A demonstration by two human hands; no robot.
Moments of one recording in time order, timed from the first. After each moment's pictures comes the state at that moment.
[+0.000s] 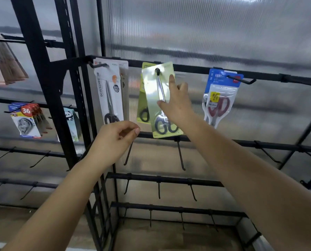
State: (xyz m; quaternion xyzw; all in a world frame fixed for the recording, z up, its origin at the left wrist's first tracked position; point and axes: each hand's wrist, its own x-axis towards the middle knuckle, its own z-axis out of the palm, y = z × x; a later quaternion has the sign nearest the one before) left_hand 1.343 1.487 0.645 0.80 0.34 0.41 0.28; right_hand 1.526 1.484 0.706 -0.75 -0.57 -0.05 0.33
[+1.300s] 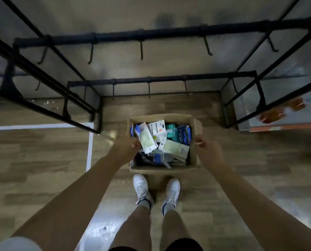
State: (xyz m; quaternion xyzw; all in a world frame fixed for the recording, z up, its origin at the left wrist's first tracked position) left_hand 1.505 1.269 0.246 0.80 0.46 -0.16 0.35; right_hand 1.709 1.121 0.253 -0.85 -0.26 0.38 0.23
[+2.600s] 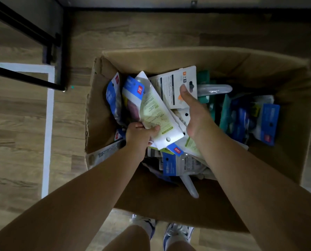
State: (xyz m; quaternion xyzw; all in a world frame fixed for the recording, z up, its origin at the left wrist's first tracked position) left_hand 1.546 1.310 -0.230 0.27 0.77 0.06 0.57; right_hand 1.687 1.301 -0.203 -0.62 0.18 0.61 0.45
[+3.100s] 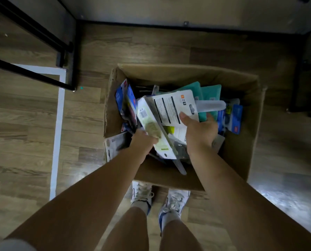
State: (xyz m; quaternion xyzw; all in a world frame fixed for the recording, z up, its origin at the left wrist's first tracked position) left_hand 1.545 1.281 -0.139 0.35 0.72 -0.11 0.58; right_hand 1.670 1.244 -0.094 -0.79 0.04 0.40 0.47
